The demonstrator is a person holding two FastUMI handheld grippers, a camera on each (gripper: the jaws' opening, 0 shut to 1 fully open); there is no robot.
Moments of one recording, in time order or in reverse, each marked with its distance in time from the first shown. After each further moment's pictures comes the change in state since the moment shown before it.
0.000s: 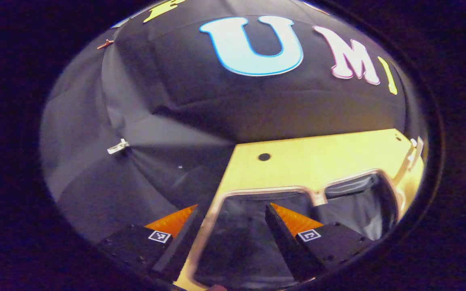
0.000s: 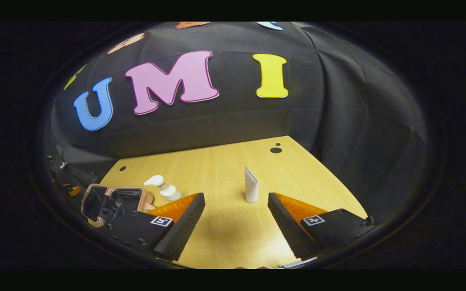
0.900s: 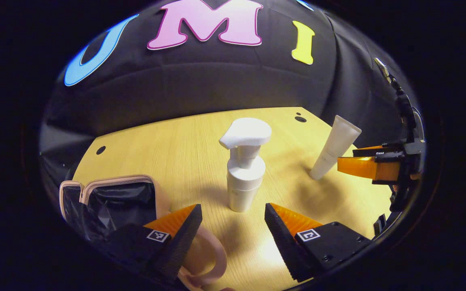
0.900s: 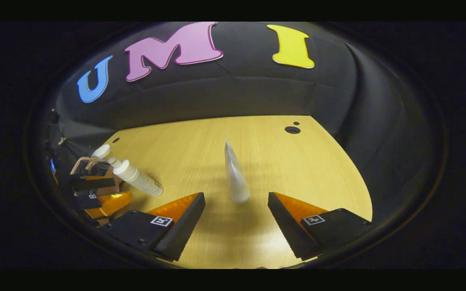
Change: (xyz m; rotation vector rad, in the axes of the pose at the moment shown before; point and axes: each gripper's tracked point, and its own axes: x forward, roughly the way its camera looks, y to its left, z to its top) left arm 0.019 -0.414 -0.026 0.110 0.190 -0.339; right arm 0.116 -0.036 -0.065 -0.141 0.195 0.143
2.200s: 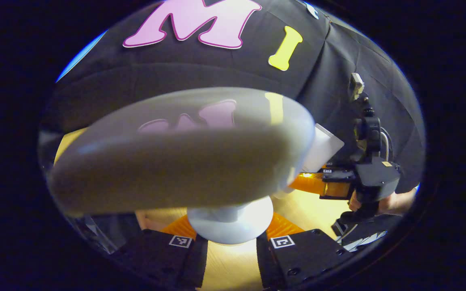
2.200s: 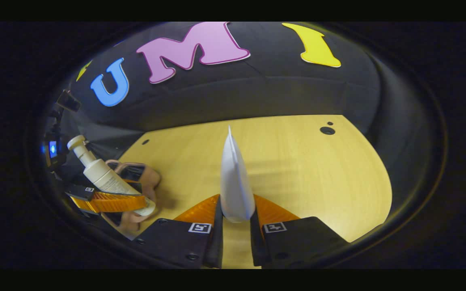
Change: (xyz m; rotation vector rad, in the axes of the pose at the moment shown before) left arm -0.091 -0.011 0.037 -0.050 0.115 -0.357; right arm -0.028 0.080 0.023 0.074 0.035 0.223
